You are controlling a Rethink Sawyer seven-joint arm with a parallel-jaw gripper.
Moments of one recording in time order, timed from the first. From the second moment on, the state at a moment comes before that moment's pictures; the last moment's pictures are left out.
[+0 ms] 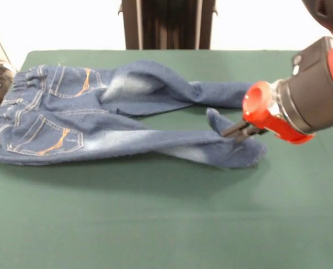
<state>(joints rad) 0.15 0.17 -0.47 0.15 -0.12 1.66 1.84</state>
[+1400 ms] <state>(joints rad) 0.14 0.25 -0.49 0.02 -0.08 1.66 1.72</state>
